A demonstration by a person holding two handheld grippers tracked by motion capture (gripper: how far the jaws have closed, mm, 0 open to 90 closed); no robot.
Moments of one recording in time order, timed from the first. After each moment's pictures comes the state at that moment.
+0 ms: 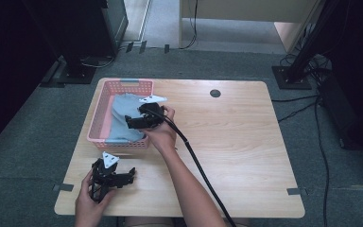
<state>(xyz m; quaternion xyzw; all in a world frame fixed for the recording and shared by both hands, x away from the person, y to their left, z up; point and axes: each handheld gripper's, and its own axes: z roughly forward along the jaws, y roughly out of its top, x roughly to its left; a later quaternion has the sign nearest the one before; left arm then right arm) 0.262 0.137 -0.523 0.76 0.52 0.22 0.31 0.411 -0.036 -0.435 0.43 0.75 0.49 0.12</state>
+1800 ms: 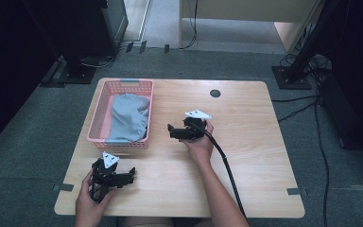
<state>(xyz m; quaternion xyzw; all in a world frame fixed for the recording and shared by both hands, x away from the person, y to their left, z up) 0.262 0.137 -0.523 0.76 0.52 0.22 0.32 0.391 -0.162 -0.497 0.52 0.69 0.47 0.17</state>
